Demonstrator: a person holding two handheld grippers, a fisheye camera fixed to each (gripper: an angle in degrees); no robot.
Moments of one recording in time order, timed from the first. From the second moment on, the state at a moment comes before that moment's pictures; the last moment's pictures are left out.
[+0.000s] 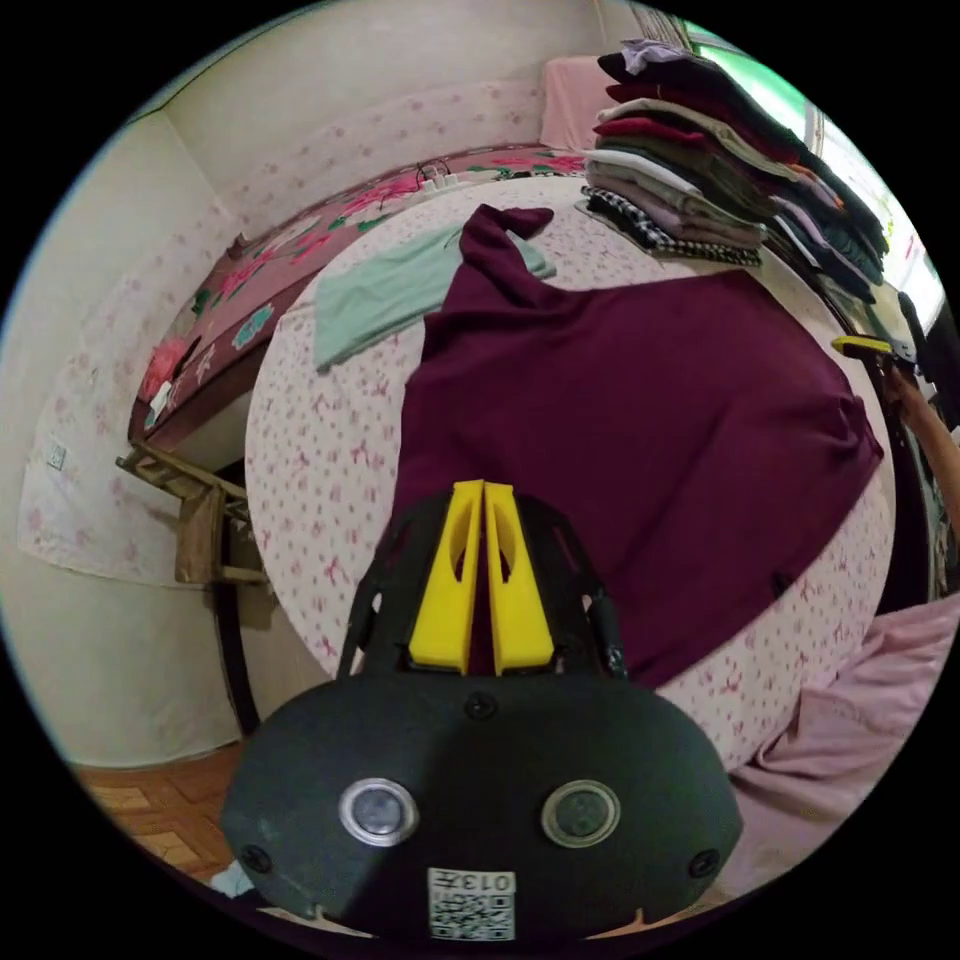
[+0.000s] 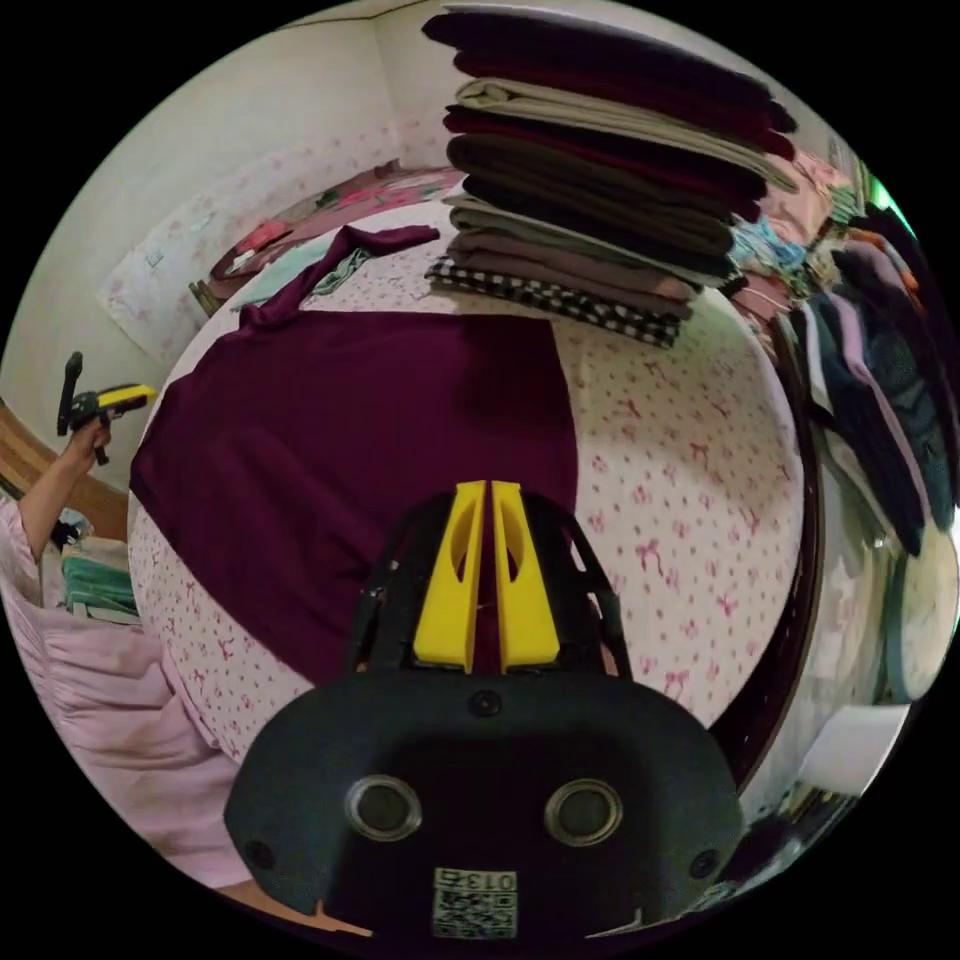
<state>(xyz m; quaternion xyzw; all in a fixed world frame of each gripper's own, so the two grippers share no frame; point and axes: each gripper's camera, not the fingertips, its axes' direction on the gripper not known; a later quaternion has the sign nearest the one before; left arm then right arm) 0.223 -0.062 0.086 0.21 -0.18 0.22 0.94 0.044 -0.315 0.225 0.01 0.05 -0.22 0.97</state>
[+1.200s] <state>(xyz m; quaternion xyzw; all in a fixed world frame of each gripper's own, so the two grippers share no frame) 0.294 -0.175 0.065 0.21 -0.18 0.36 0.89 -0.121 -0.459 0.298 -0.02 0.11 -0.50 0.86</state>
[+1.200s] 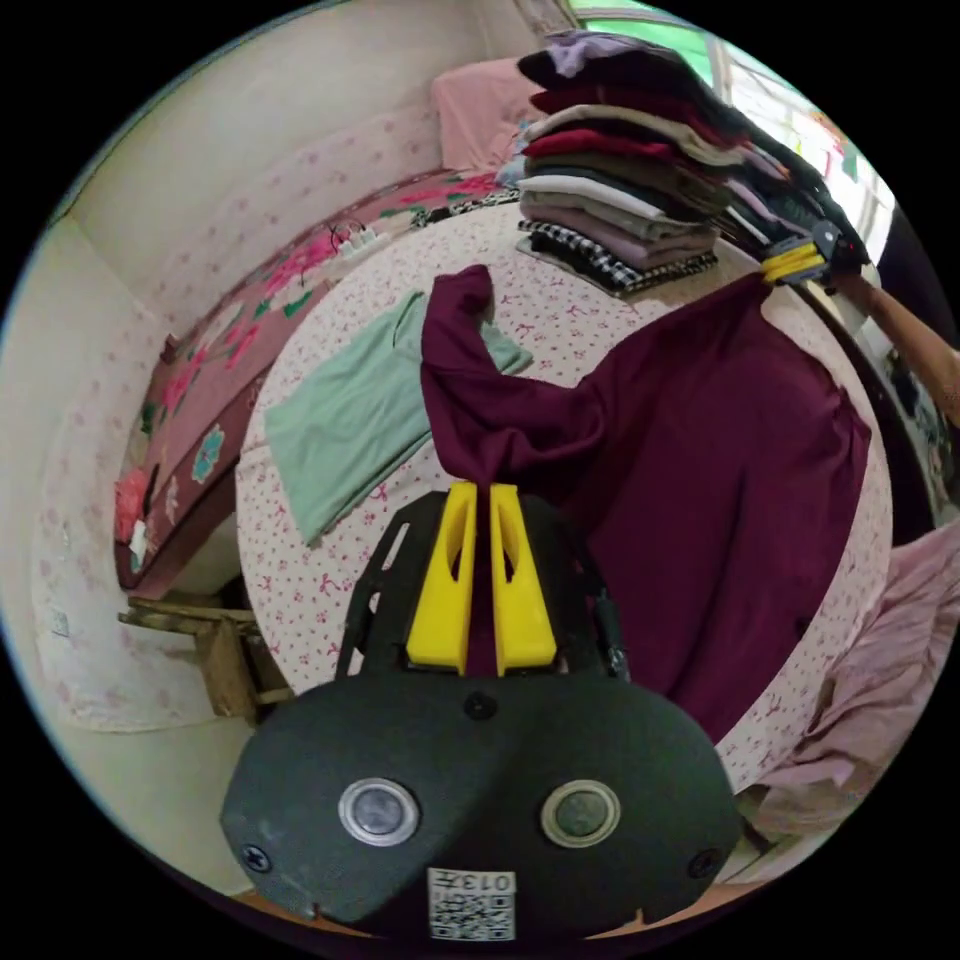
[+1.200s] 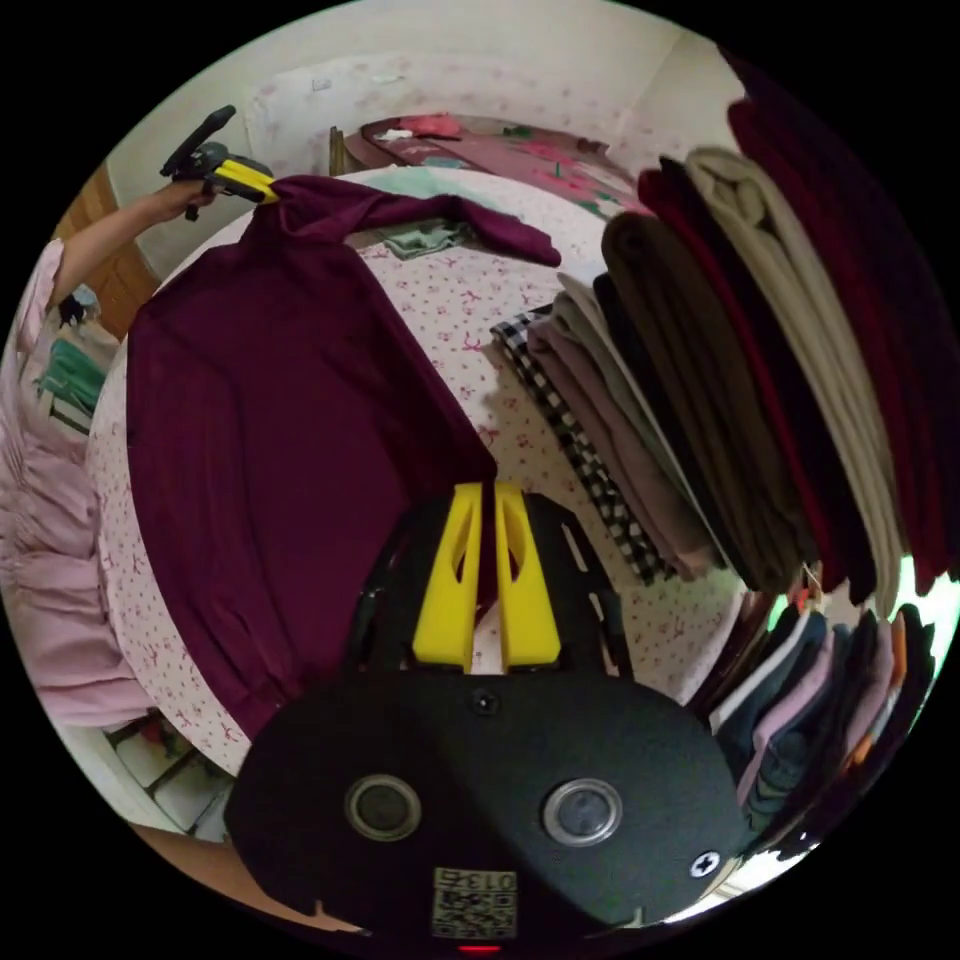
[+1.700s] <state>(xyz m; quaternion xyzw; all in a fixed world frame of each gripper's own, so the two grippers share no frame) 0.306 -0.064 0.156 0.16 -0.29 0.35 0.88 -0.138 -0.294 0.334 -0.01 0.25 -0.43 0.87</state>
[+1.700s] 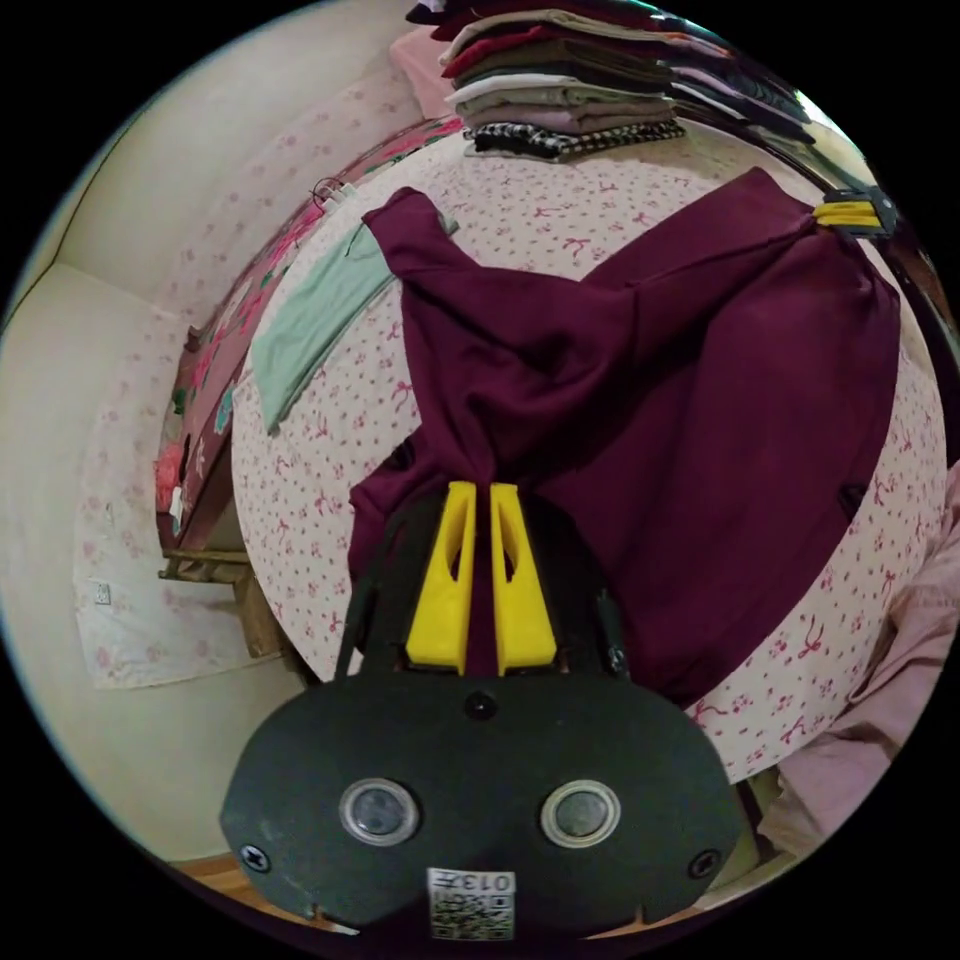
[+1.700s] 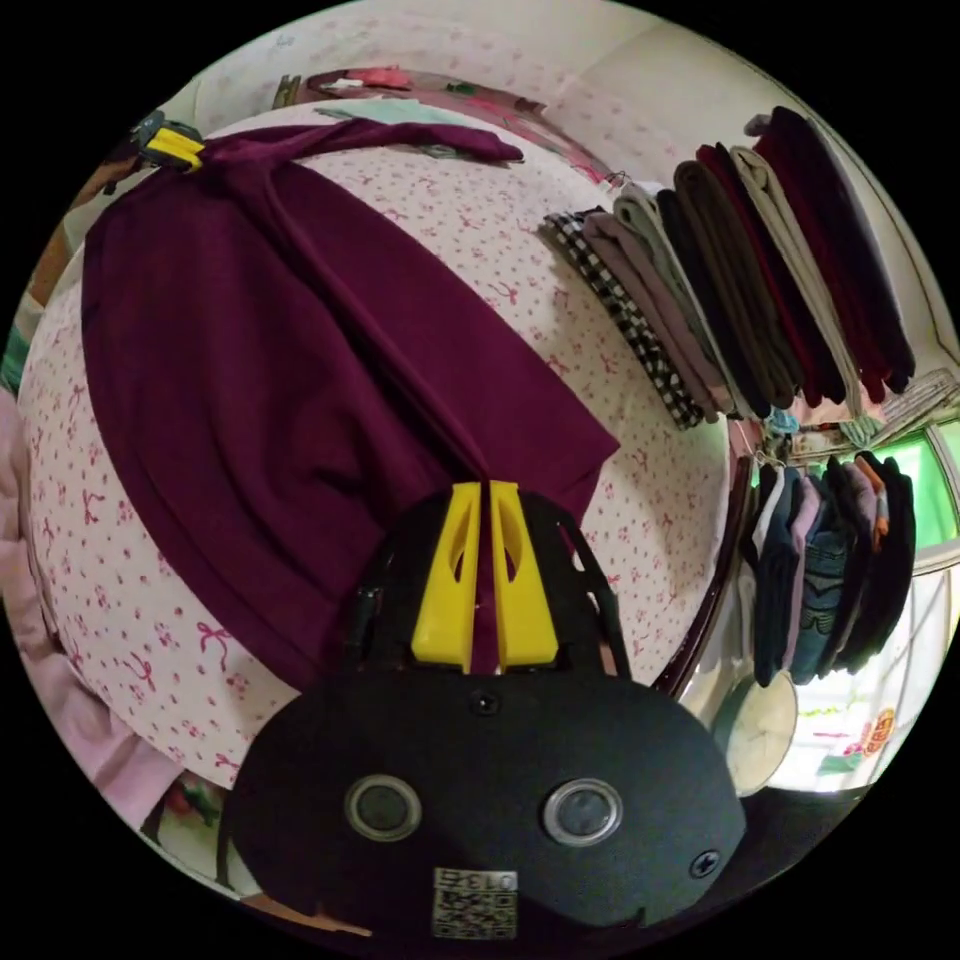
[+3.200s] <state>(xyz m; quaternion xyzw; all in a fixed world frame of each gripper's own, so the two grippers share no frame) 0.214 -0.056 0.156 0.15 -0.23 0.24 0.93 -0.371 -0.562 0.463 -0.04 -0.01 -0.30 0.95</state>
